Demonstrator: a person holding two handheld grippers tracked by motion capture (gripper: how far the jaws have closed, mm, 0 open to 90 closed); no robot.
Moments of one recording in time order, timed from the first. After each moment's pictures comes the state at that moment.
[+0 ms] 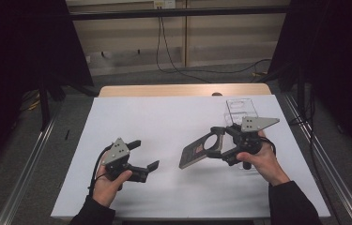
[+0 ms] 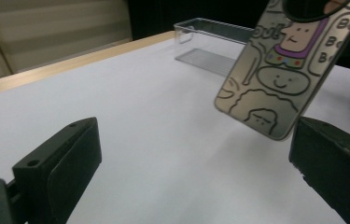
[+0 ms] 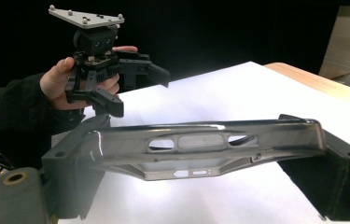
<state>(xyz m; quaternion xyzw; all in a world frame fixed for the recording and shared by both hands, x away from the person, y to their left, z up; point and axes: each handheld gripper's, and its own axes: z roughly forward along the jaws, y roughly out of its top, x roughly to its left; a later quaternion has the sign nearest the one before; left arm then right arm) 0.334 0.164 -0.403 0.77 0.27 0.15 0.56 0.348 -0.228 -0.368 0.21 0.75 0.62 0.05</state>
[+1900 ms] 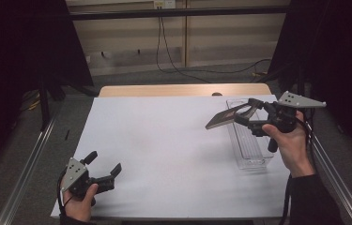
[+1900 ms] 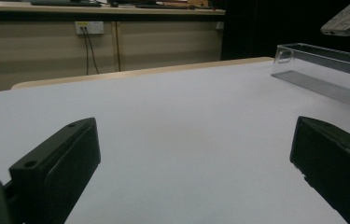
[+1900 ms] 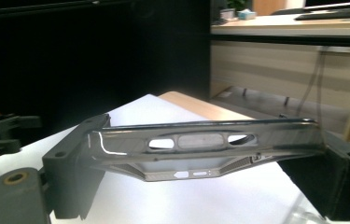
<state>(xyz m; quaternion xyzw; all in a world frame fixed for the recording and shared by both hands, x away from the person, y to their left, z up) 0.294 0.249 -0.425 0.68 0.39 0.28 0.56 0.357 -0.296 -0.309 0.35 0.69 0.61 0.20</state>
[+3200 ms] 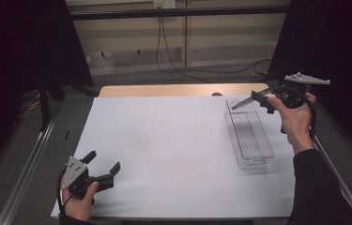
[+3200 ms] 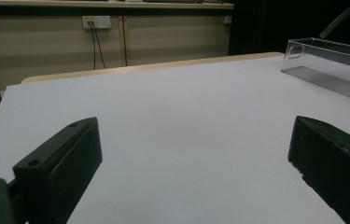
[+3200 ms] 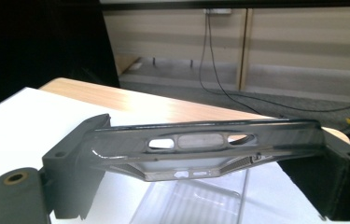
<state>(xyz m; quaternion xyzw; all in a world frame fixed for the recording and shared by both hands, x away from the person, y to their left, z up) 0.295 0.249 -0.424 0.68 0.40 0.28 0.54 0.418 -0.343 -0.313 0.51 0.66 0.48 0.28</state>
